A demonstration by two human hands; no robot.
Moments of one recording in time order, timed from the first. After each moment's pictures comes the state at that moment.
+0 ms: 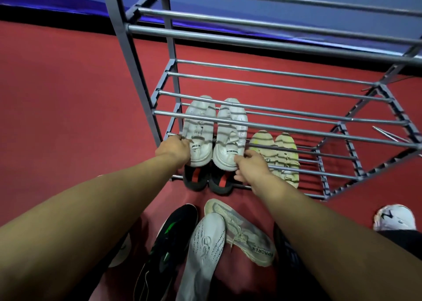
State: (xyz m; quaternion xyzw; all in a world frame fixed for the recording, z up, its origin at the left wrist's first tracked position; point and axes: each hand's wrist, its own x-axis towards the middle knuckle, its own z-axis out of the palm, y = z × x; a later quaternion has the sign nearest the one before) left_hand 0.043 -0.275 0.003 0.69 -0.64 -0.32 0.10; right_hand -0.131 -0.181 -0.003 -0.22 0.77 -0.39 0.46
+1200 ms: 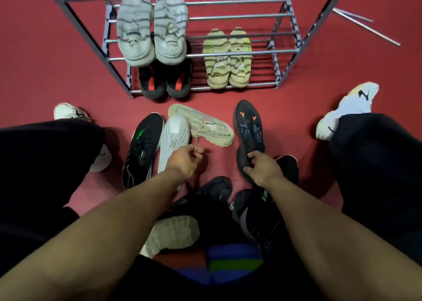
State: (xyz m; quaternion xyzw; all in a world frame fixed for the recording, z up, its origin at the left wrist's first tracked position) left_hand 0.028 0.016 -0.094 0.54 -0.70 -0.47 0.02; right_hand -0.167 0.139 -0.090 -0.34 0.86 -0.05 0.38
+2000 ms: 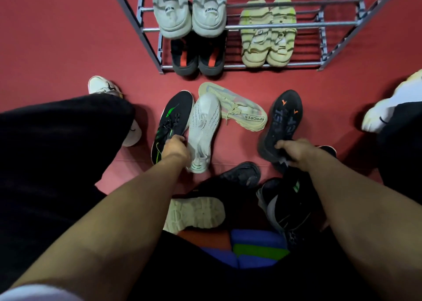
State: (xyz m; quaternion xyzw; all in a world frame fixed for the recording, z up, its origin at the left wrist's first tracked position) left_hand 0.108 -0.012 -0.122 0.73 -0.57 -0.36 -0.06; right_hand -0.176 0.107 -0.108 -0.02 0.84 -0.22 0.50
